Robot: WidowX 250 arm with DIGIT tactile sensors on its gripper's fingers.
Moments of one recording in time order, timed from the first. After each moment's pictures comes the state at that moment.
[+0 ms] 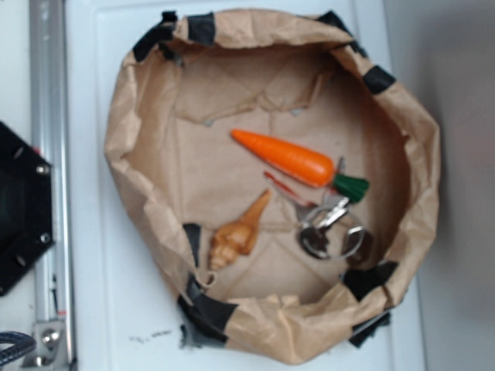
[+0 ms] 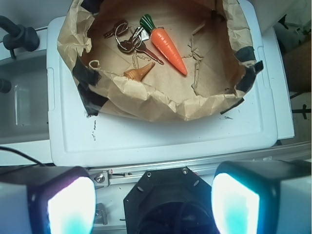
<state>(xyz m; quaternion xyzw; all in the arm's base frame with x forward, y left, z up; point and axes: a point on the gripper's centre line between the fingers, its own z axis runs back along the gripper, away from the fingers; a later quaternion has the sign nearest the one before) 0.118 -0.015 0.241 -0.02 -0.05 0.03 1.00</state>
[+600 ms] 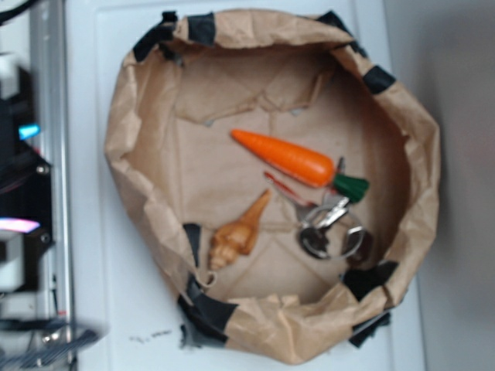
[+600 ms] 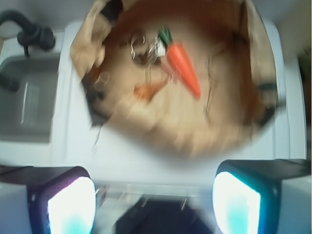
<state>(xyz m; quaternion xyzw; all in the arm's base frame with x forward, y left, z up) 0.168 0.007 0.214 -0.04 -0.08 -0.04 1.00</state>
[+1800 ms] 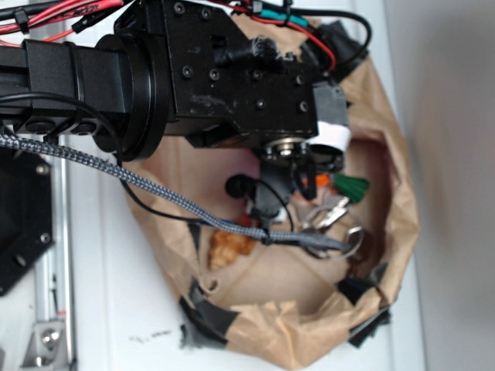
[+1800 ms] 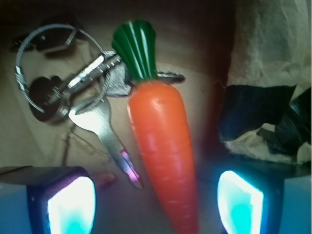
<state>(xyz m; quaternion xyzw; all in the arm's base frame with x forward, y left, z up) 0.280 0.014 0.054 0.02 -0.06 -0.14 0.99</state>
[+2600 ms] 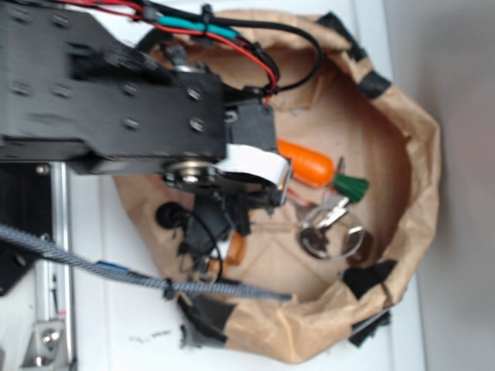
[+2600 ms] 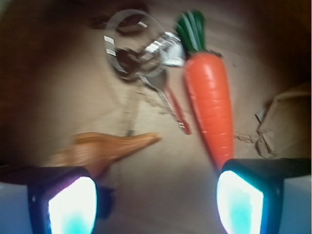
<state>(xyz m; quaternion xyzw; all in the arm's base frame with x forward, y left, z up) 0.238 -0.012 0.106 -0.02 -0.08 -0.18 0.98</state>
